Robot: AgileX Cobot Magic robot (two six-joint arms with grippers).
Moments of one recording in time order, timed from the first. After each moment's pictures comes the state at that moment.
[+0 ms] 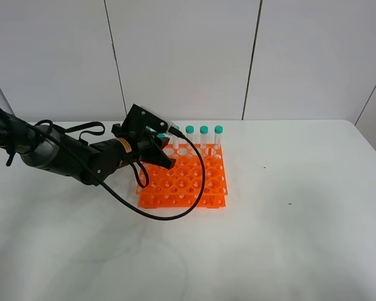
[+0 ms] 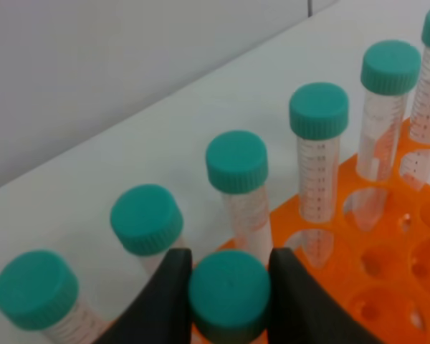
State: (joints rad) left arm -0.48 2.01 -0.94 0.11 -0.71 0.15; right arm 0.04 -0.01 -0.50 0.10 1.02 -0.14
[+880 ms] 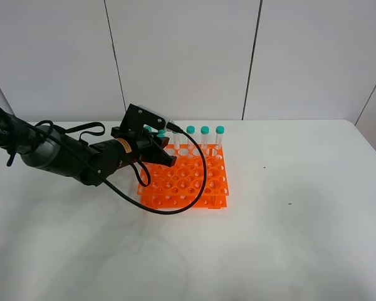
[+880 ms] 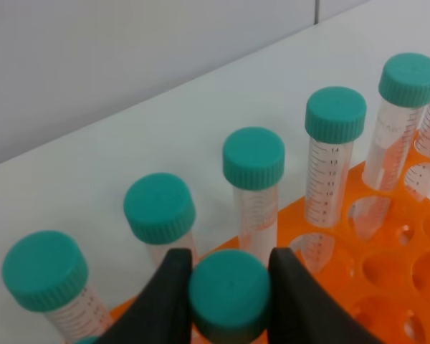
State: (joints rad) left arm -0.48 2.02 -0.94 0.11 -0.71 0.06; right arm 0.04 -0.01 -0.50 0.10 1.02 -0.14
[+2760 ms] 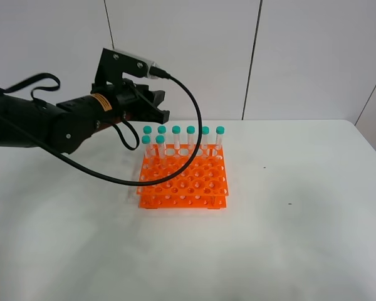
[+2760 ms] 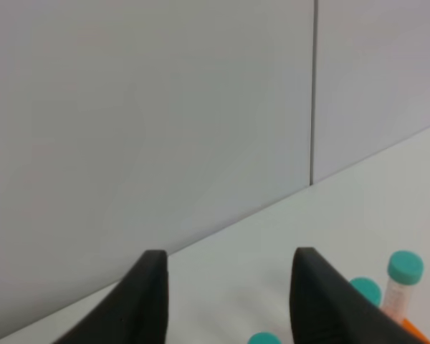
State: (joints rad) left arm -0.48 1.70 -0.94 0.11 -0.57 0.04; right arm 0.04 -0.01 -0.50 0.10 1.02 -0.14
